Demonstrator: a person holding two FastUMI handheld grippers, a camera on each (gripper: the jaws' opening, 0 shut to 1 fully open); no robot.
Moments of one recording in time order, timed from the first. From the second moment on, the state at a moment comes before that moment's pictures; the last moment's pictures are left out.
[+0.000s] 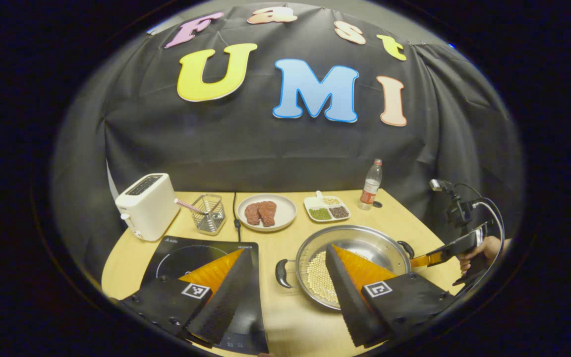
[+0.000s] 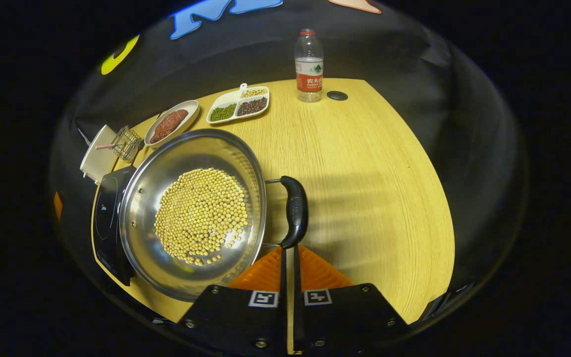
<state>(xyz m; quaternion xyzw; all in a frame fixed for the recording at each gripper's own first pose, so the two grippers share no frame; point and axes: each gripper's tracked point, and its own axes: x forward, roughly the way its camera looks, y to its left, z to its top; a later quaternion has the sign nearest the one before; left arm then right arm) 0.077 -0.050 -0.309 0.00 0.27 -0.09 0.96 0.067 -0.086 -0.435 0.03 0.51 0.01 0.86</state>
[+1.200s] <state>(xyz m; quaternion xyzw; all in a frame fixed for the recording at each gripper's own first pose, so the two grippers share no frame) 0.135 -0.058 -0.482 0.02 0.44 -0.09 0.89 0.123 -0.073 -0.414 0.03 0.42 0.03 0.91</state>
